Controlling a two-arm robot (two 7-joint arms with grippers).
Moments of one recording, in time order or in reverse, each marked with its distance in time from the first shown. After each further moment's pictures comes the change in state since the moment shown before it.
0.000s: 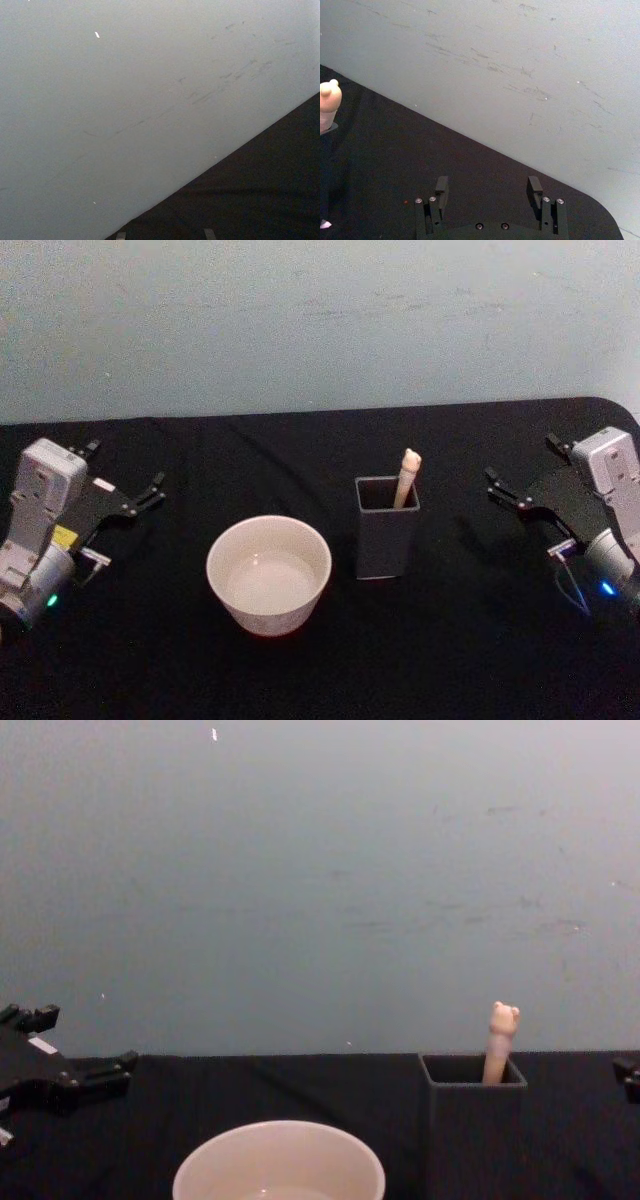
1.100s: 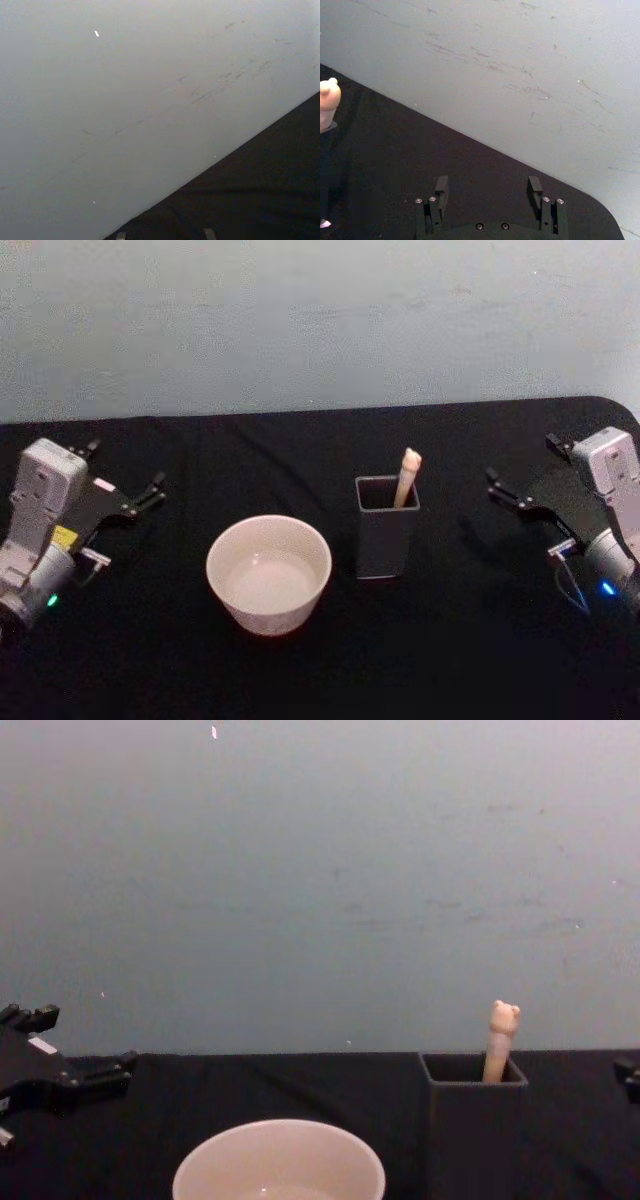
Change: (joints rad) left arm 0.000 0.000 0.000 0.000 0.000 0.000 0.000; right arm 0.000 0.000 0.000 0.000 0.000 0.000 0.000
